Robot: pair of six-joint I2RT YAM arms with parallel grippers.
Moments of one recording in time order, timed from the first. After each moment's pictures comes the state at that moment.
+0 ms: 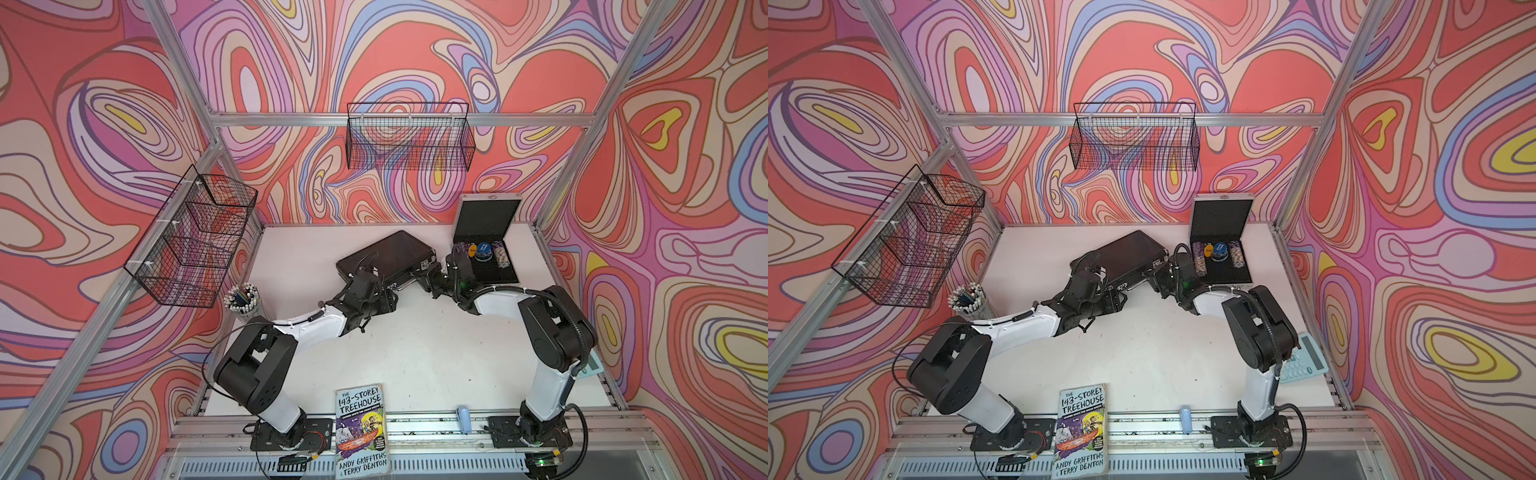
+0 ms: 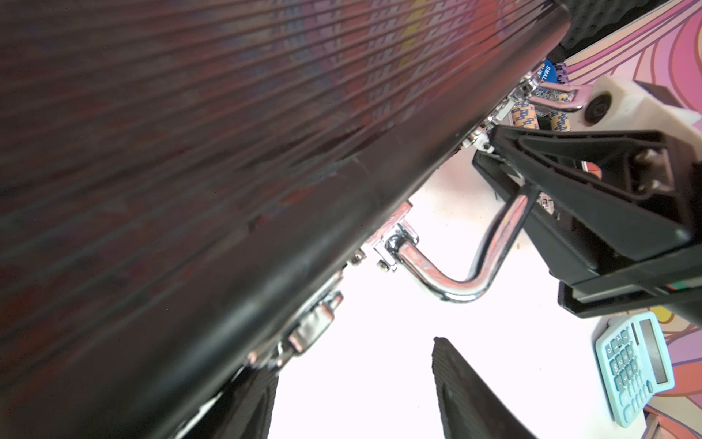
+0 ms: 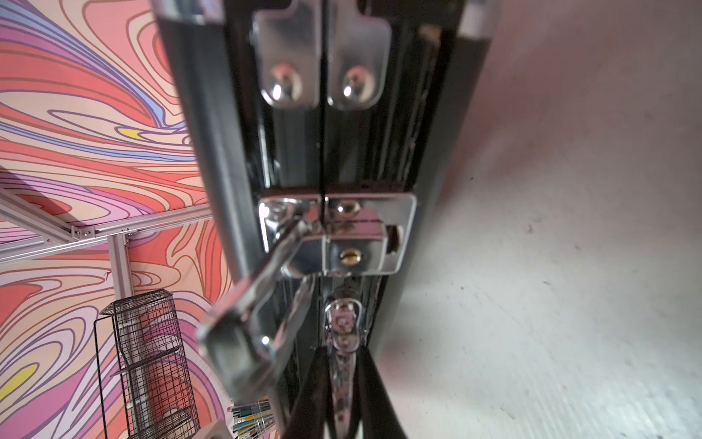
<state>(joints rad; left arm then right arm) -0.57 1.60 0.84 0.04 0.09 -0.71 0.43 1.86 1.00 0.40 -0.35 1.40</state>
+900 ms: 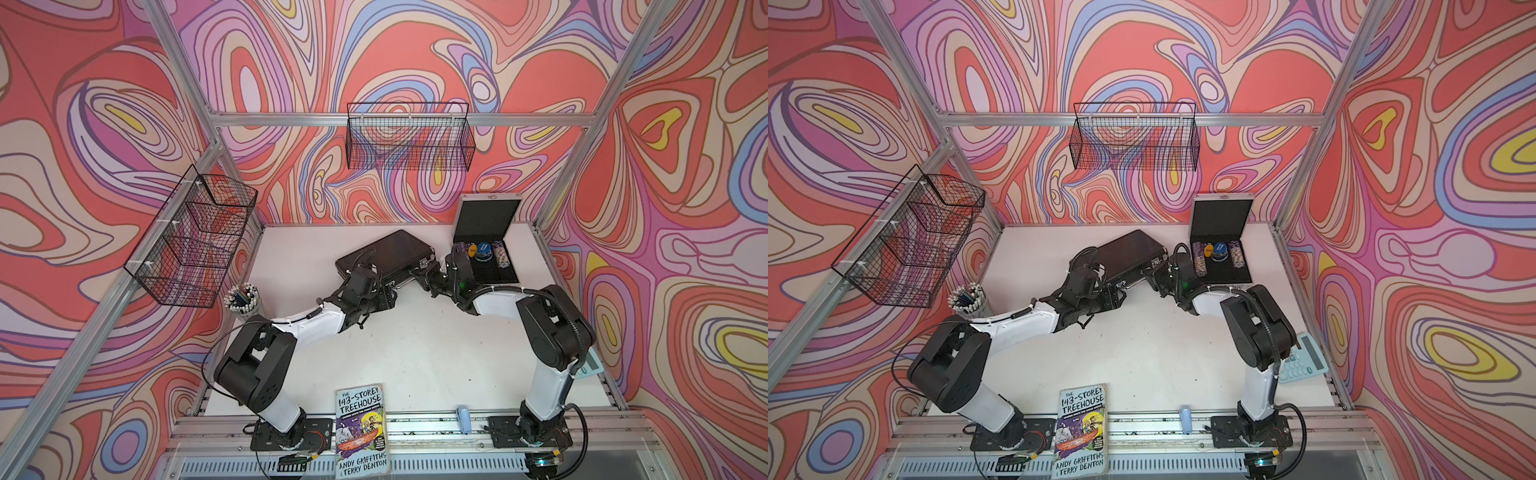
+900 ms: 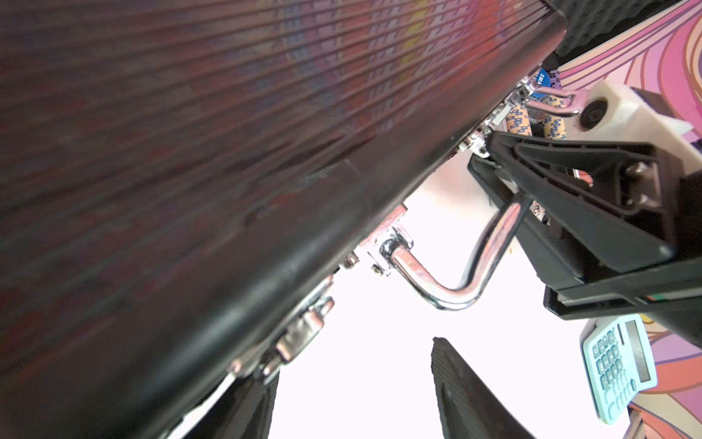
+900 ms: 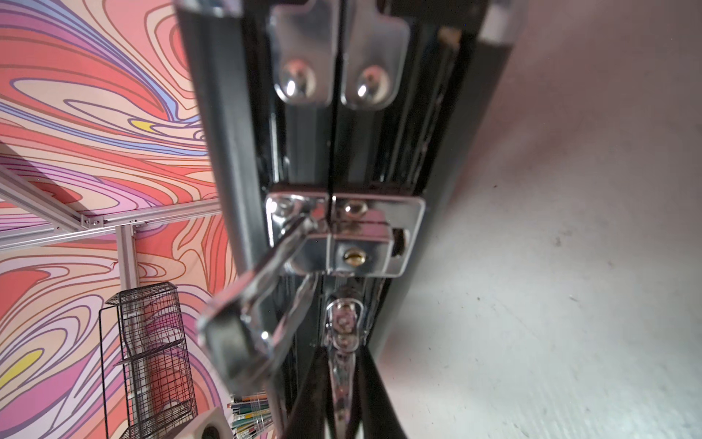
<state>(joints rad) -0.54 1.60 0.87 0.02 0.13 -0.70 0.43 1.88 0.99 0.44 -0.34 1.37</state>
